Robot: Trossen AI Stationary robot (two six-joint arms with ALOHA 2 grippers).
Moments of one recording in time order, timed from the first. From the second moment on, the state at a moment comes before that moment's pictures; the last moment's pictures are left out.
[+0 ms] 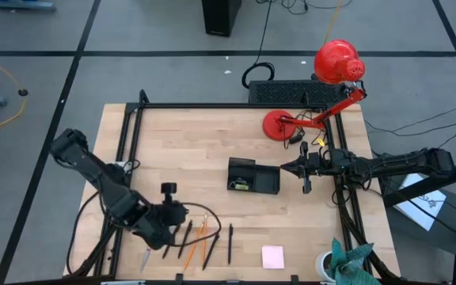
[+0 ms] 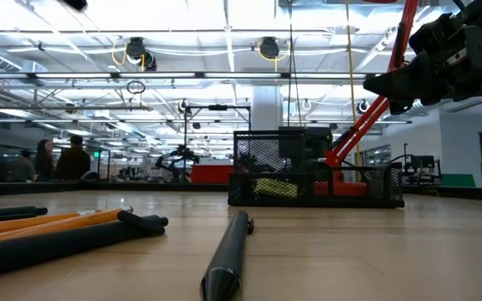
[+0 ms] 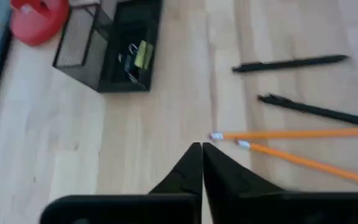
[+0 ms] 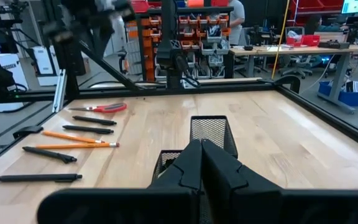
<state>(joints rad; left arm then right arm) -0.73 1.47 1.20 -0.88 -0.59 -0.51 -0.05 0.59 0.02 0.54 -0.03 0.04</state>
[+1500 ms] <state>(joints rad) -0.70 1.90 1.39 -0.87 -0.23 -1.18 -0.05 0.59 0.02 0.54 -0.13 0.00</state>
